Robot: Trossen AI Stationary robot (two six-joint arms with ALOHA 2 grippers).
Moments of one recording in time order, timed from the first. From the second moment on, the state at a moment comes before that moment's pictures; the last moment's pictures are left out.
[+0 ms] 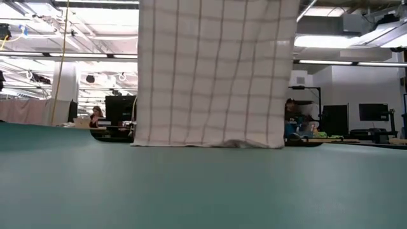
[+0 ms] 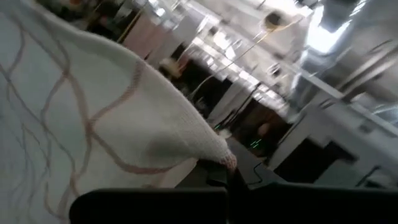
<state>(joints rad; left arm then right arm) 0.25 1.36 2.29 -1.05 -0.30 0.62 0.13 0.95 1.44 -0.16 1.07 -0.88</state>
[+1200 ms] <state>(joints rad) 0.88 1.38 1.95 0.13 0.11 0.81 -0.66 1.39 1.72 0.52 0.81 -1.33</state>
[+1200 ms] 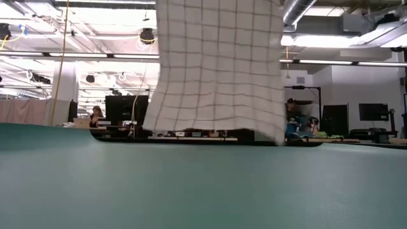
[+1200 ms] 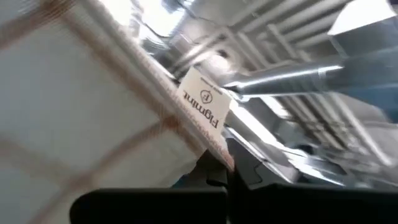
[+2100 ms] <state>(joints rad) 0.92 1.22 1.72 -0.89 -0.15 0.78 -0.62 1.25 1.30 -0.23 0.69 -0.59</state>
